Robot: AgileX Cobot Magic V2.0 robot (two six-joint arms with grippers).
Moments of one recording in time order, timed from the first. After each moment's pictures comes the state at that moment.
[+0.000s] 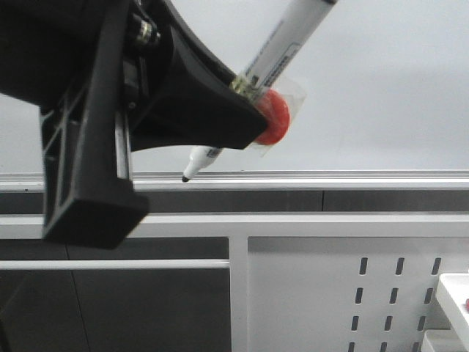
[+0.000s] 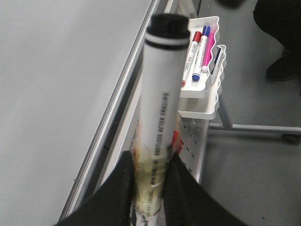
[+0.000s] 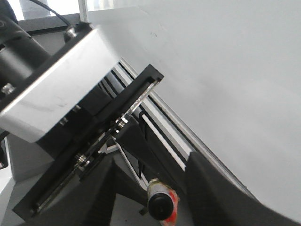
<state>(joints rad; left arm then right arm) -1.04 1.21 -0.67 -0.13 0.03 0.63 0.86 0.80 -0.64 0.61 0.21 -0.73</state>
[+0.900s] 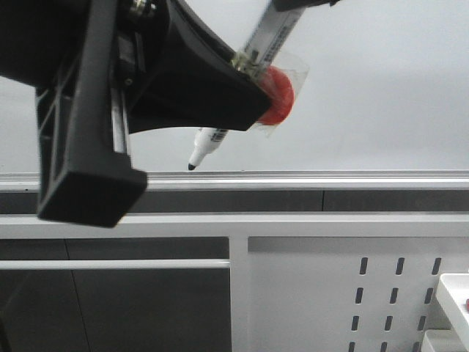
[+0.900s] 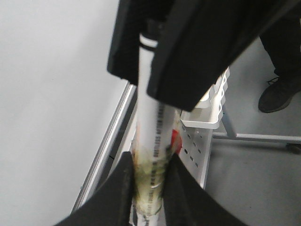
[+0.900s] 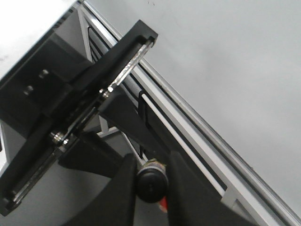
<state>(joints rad) -1.04 1.19 -0.67 -0.13 0.01 0.63 0.86 0.88 -0.64 0.64 0.21 -0.74</state>
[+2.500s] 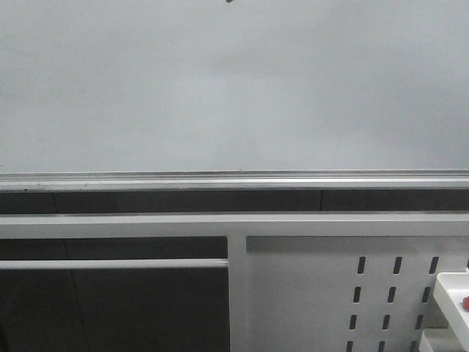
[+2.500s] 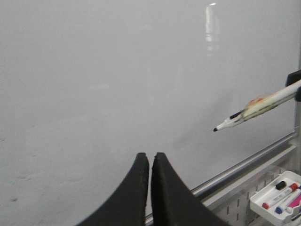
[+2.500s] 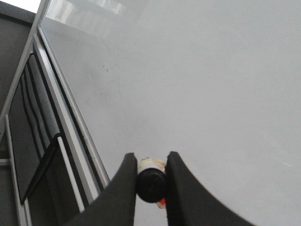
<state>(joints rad) -0.55 0.16 -0.40 -0.35 0.25 0.39 0.86 0.75 -0.58 0.14 -0.05 -0.75</state>
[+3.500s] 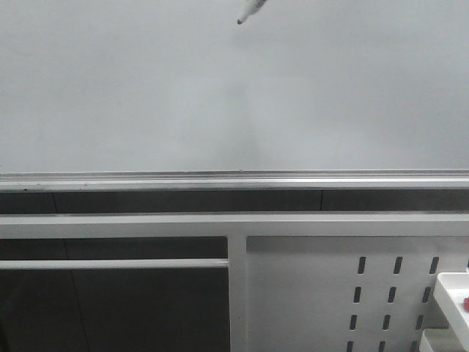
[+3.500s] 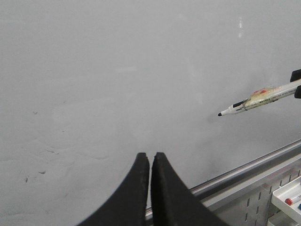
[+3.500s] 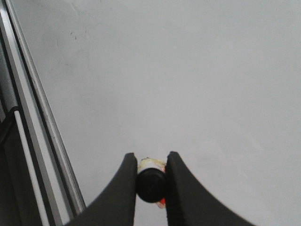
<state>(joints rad) -0.44 0.16 -0.39 -0.37 0.30 0.39 0.76 0.90 -0.57 0.03 -0.20 -0.75</state>
